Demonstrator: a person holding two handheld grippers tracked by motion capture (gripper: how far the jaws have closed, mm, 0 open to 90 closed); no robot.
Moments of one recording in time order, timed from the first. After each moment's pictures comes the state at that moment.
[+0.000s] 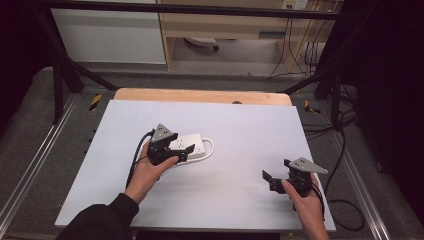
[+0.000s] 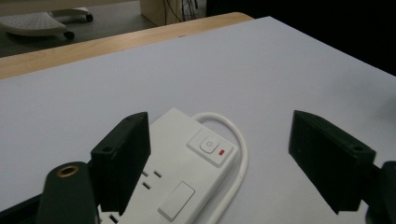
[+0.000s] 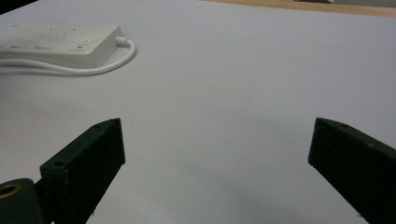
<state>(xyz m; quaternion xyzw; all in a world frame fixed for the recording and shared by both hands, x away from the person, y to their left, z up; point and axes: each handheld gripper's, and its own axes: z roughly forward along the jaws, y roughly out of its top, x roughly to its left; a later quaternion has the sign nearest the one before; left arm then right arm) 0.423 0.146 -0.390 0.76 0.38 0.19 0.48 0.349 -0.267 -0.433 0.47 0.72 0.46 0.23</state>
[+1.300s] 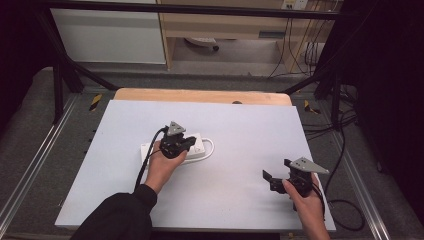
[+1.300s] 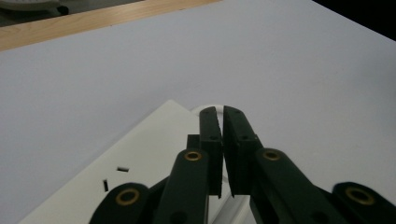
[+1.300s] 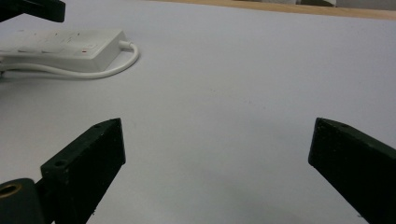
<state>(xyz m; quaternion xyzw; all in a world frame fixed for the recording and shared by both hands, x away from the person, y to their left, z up) 0.453 0.119 -0.410 0.78 0.39 0.16 0.45 0.348 -0.268 -0.432 0.46 0.72 0.47 0.23</state>
